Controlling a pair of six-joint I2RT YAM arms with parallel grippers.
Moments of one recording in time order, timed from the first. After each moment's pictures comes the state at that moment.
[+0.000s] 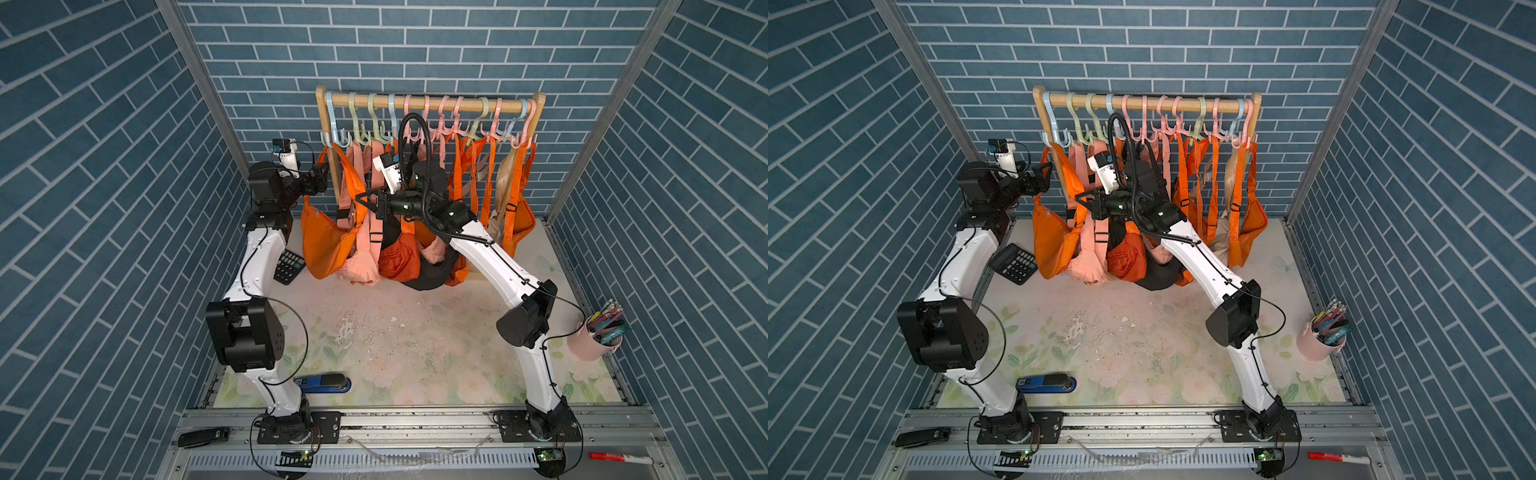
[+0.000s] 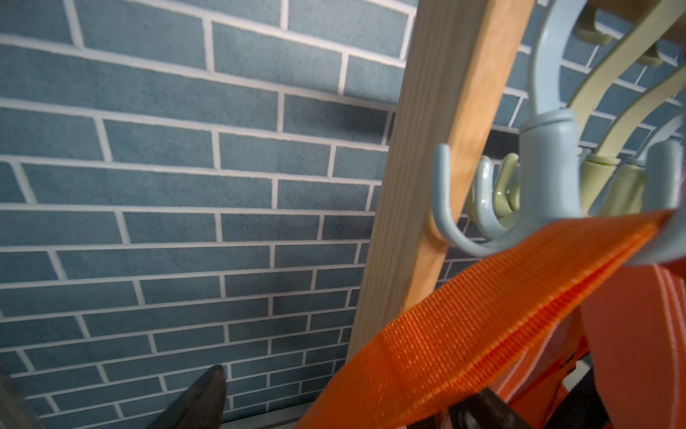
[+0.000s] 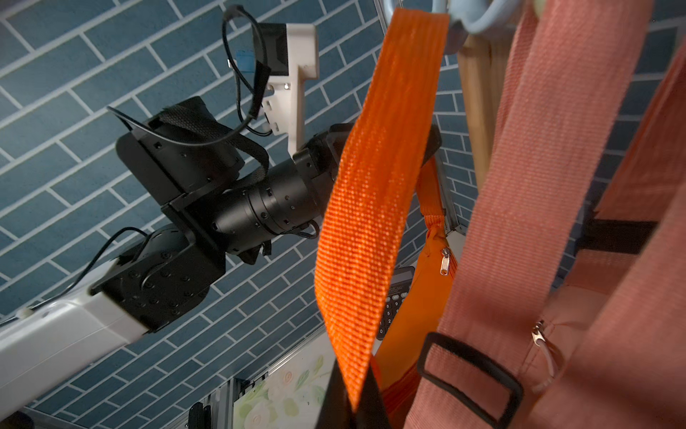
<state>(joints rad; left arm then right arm) 0.08 1.79 1.72 0.09 0.42 -0.16 0.74 2.18 2.43 -0.37 -0.58 0.35</state>
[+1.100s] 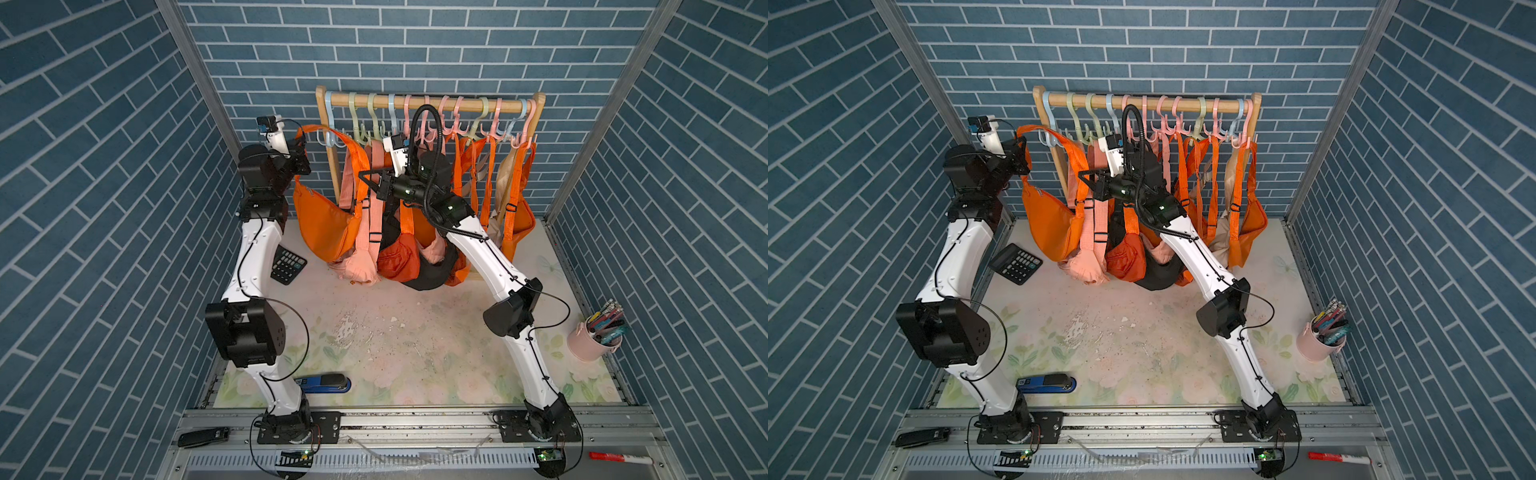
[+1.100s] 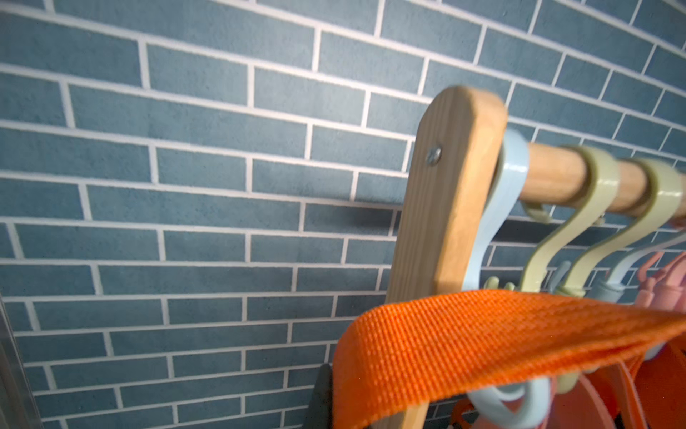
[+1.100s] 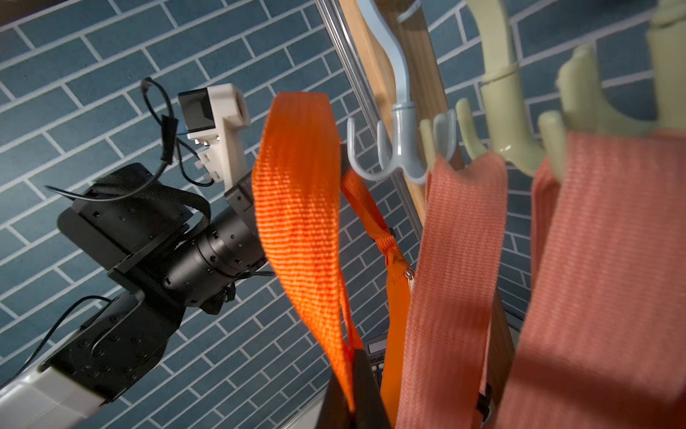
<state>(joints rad) 0.08 1.79 1.89 0.09 0.32 -0.21 0.71 2.35 2.69 -0.26 -0.53 0.49</state>
